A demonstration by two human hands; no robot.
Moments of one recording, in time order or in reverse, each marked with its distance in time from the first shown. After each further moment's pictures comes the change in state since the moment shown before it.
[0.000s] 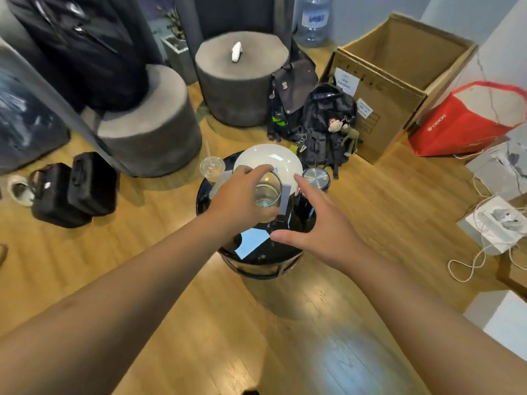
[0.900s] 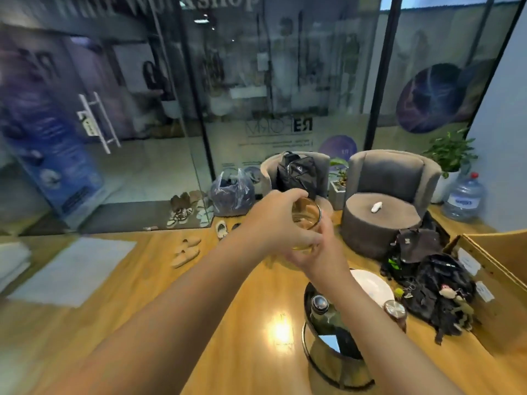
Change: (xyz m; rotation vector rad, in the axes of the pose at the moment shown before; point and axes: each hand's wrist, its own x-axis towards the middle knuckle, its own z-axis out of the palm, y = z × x) left_hand -0.370 0.289 -0.360 0.158 0.494 -0.325; right_hand -0.264 -0.354 -0.089 0.310 -0.197 -0.693
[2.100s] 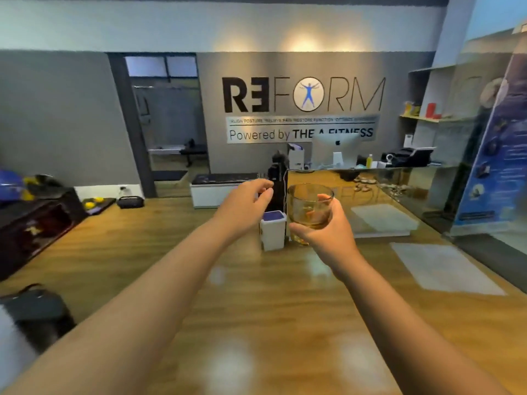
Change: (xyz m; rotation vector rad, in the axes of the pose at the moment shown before) left_hand -0.920 0.018 -0.290 0.295 0.975 -1.209; right_hand -0.578 -0.465 0.381 0.577 -1.276 -0.332
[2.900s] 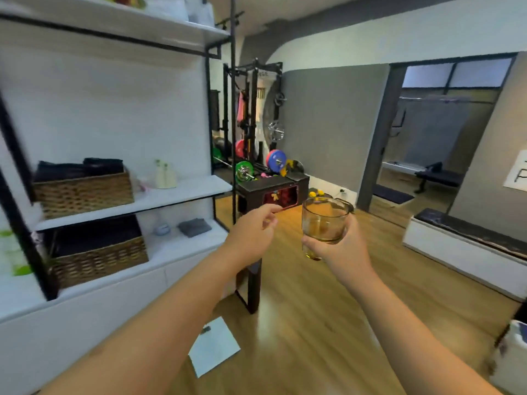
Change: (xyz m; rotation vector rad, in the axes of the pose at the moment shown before) left_hand -0.058 -0.283 -0.210 0.246 0.620 -0.723; right_hand 0.144 -0.023 0.443 0.250 -0.789 -0.282
